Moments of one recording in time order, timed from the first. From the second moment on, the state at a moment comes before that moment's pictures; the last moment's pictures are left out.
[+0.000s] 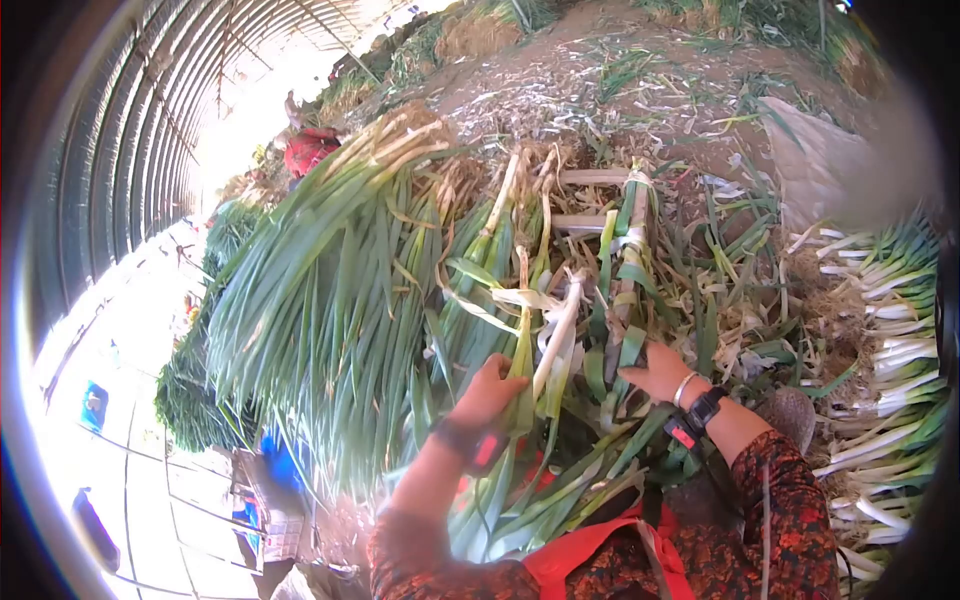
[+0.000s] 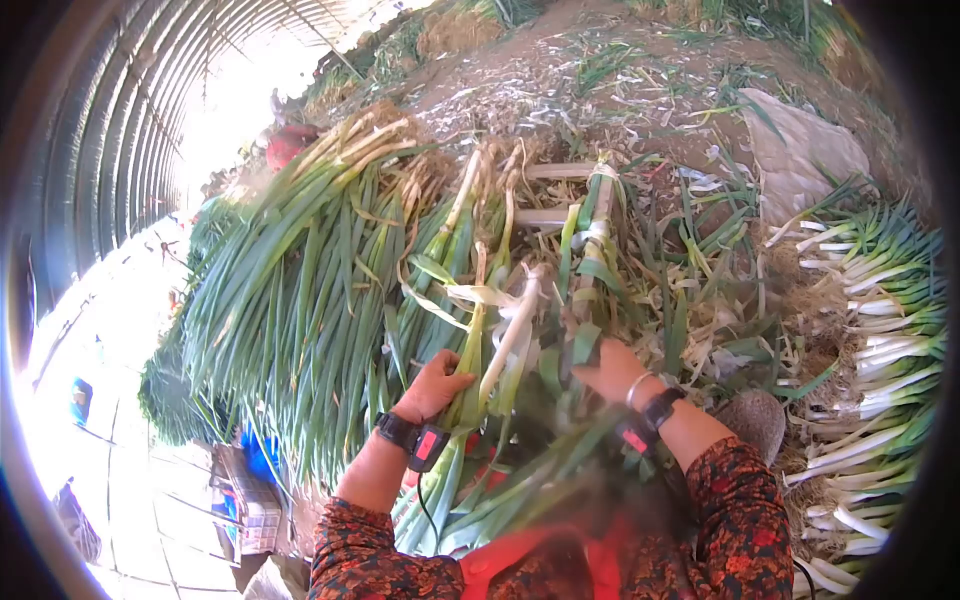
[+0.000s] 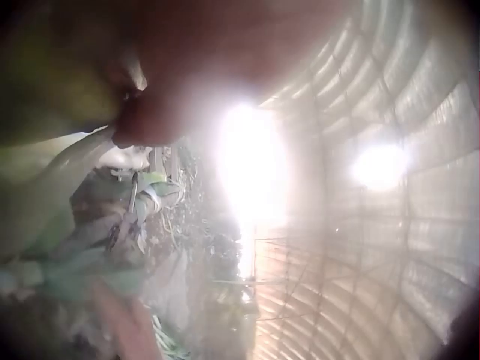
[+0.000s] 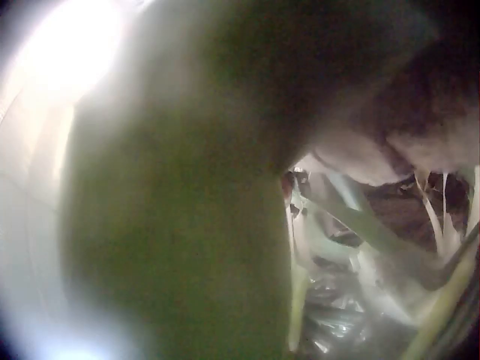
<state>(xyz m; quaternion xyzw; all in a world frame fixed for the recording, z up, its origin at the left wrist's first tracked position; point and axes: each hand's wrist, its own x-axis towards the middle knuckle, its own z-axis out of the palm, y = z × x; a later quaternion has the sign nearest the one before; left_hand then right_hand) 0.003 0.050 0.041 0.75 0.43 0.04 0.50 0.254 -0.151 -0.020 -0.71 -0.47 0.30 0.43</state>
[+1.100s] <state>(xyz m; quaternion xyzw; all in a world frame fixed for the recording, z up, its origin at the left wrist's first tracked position) -0.017 0.041 -0.033 0.72 0.43 0.06 0.54 0.180 -0.134 0.041 -0.74 -0.59 0.27 0.18</state>
